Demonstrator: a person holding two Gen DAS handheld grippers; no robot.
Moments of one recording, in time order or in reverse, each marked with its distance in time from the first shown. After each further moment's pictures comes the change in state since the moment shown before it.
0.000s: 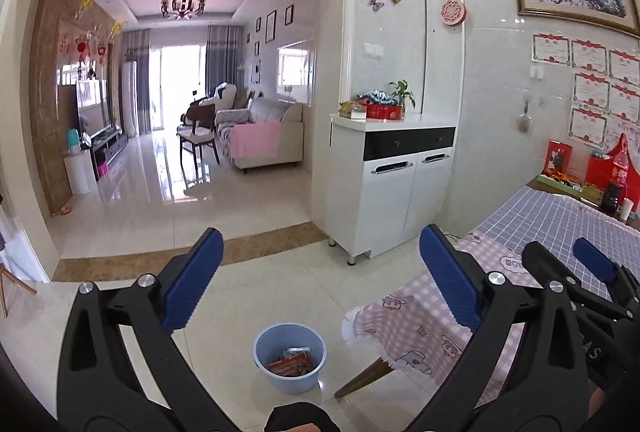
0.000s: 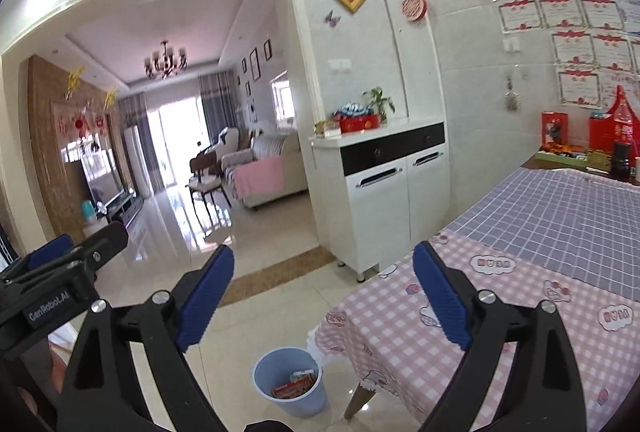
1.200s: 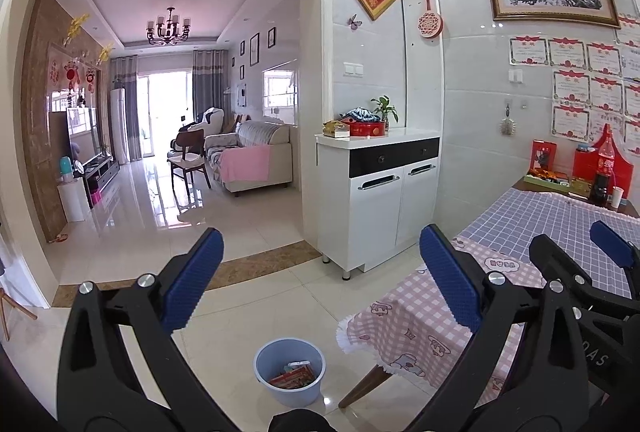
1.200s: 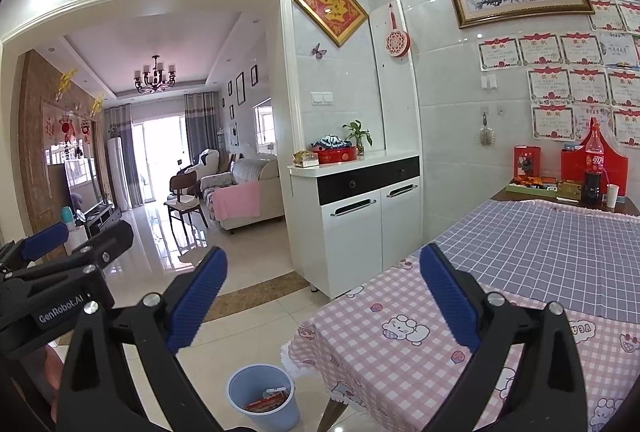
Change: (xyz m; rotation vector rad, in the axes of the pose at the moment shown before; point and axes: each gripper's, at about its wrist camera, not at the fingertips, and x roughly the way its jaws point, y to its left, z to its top) left arm -0.039 -0.019 -0.002 0.059 -0.074 -0.037; right arm -0.057 0.005 0.005 -0.051 -0.099 -0.085
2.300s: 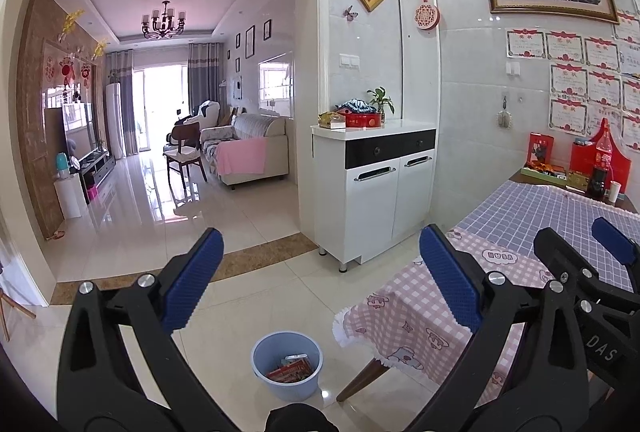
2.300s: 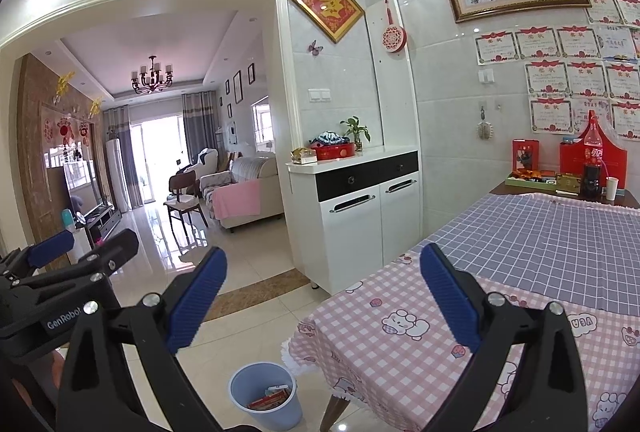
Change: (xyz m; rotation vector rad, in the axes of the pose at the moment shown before) left arm 0.005 -0.002 -0.005 0.006 0.032 -0.015; right arm 0.000 -0.001 -0.005 0.021 0.012 -0.005
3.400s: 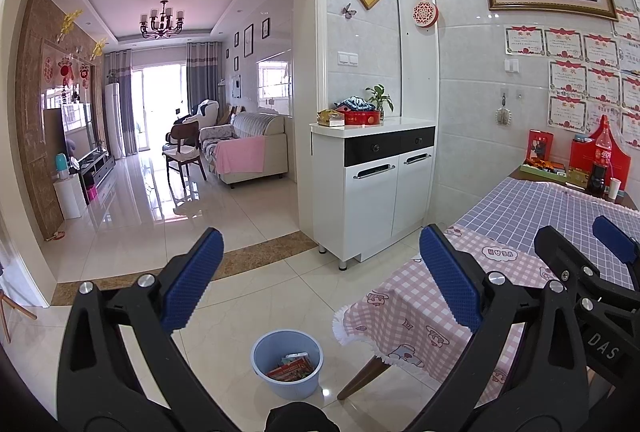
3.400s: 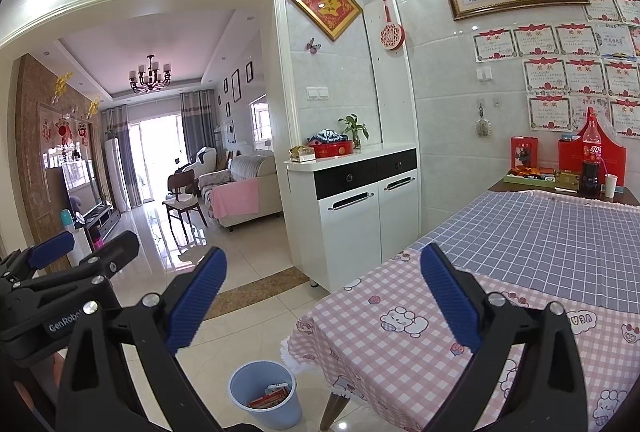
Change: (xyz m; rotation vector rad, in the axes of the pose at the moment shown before) left arm 0.002 -0.003 -0.002 0.004 0.005 -0.004; right arm -0.001 -0.001 -0.004 0.005 0.003 -0.003
